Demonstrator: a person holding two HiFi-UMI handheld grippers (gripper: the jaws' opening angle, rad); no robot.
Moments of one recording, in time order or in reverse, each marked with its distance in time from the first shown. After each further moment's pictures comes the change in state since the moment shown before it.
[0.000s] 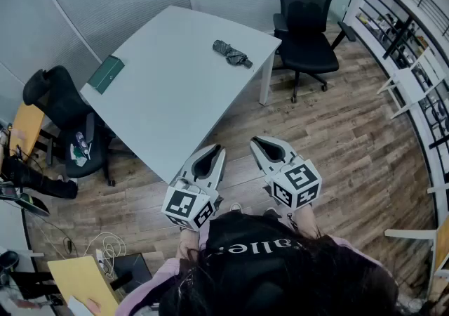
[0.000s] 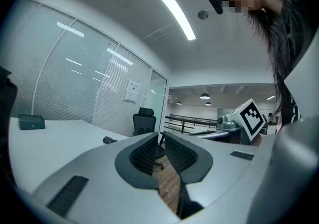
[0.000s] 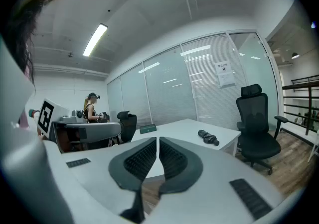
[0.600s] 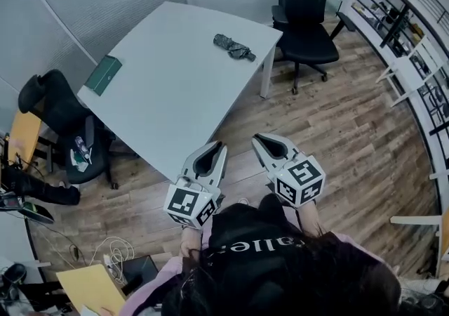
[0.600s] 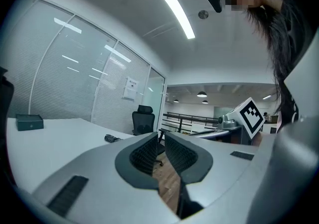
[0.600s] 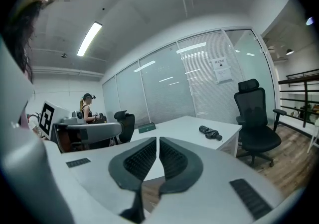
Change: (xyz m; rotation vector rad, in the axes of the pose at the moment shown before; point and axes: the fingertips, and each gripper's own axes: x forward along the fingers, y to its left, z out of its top) left arm -0.015 0.037 -0.008 0.007 0.027 -0.035; right arm 0.030 0.021 -0.012 0.044 0.015 -0.026
